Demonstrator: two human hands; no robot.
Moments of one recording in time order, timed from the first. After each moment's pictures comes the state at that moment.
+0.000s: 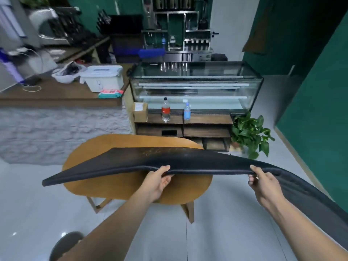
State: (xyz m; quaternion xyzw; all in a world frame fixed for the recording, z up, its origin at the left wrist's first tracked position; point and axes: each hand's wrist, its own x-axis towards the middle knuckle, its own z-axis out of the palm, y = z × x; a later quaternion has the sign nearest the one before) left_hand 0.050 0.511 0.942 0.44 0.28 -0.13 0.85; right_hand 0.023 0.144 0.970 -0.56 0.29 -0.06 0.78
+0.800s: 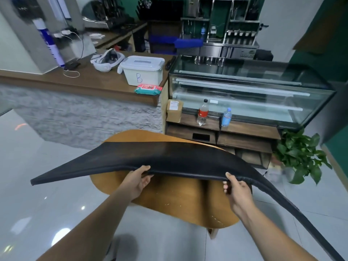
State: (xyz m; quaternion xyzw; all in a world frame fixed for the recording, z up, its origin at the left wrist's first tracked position) left_hand 0.144 0.766 0.907 0.41 0.38 -0.04 0.83; right_hand 0.180 0.394 0.892 -0.58 0.28 0.08 0.76
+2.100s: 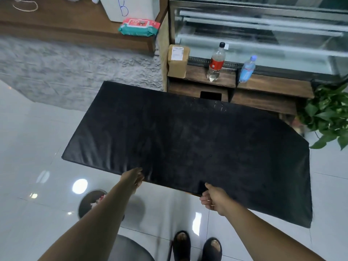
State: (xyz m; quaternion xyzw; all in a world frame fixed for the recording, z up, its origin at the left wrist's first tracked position) left_hand 0.162 0.801 0.723 0.49 0.58 -0.13 0.64; right_hand 0.177 0.469 0.700 -0.63 0.40 0.43 0.52
